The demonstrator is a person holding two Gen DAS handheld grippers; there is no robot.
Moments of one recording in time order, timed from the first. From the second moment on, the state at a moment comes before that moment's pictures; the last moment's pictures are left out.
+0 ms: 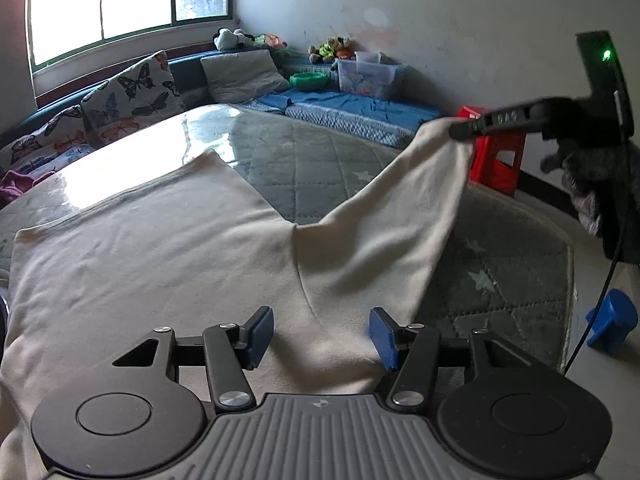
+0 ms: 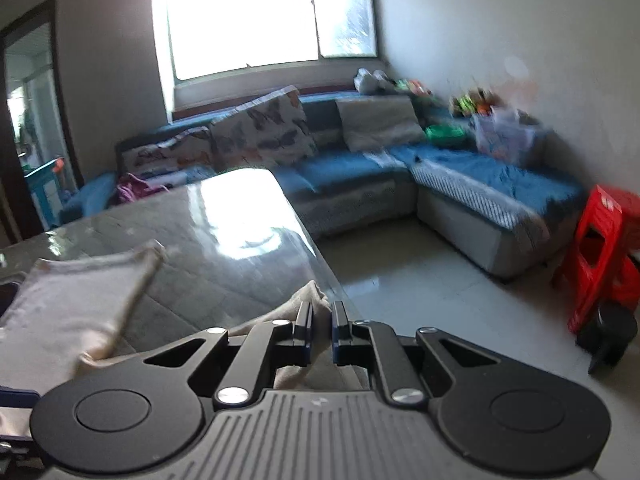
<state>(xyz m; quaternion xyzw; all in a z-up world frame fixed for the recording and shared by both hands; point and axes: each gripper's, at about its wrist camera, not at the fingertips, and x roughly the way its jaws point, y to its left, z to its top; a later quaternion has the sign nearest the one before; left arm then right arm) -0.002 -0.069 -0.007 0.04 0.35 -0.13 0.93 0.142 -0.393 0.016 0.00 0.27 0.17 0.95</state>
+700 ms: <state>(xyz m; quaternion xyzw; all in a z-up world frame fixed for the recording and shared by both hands) -0.076 0.048 0.011 -0.07 0.31 -0.01 0.95 0.044 -0.158 0.092 -0.11 0.22 0.47 0.85</state>
